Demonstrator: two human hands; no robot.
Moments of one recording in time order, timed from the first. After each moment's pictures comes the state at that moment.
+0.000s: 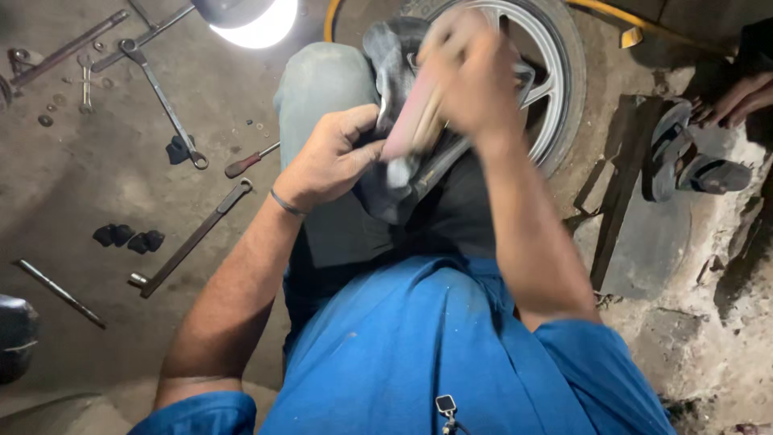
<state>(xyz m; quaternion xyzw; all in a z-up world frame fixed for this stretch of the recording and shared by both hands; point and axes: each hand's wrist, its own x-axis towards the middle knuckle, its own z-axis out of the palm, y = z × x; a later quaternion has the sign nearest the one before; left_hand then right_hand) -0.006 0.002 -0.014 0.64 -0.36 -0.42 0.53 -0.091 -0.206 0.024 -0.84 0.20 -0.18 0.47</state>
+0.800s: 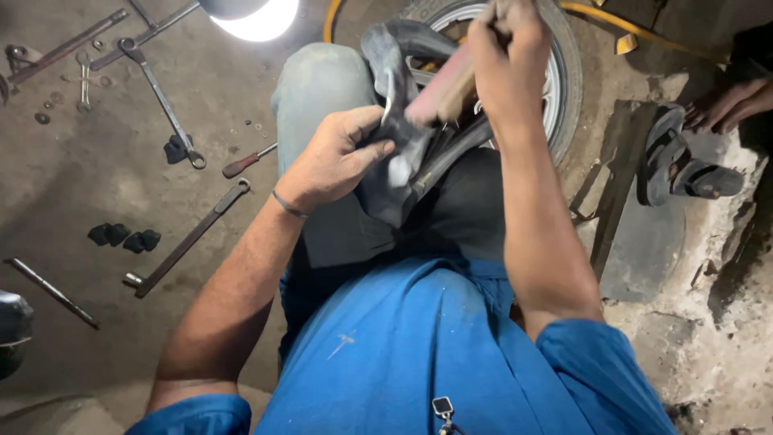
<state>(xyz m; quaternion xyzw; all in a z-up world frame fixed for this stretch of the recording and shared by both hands) -0.009 0.001 -0.007 0.63 -0.36 -0.42 0.55 -0.095 -0.208 0.034 -0.81 0.23 -0.23 0.49</state>
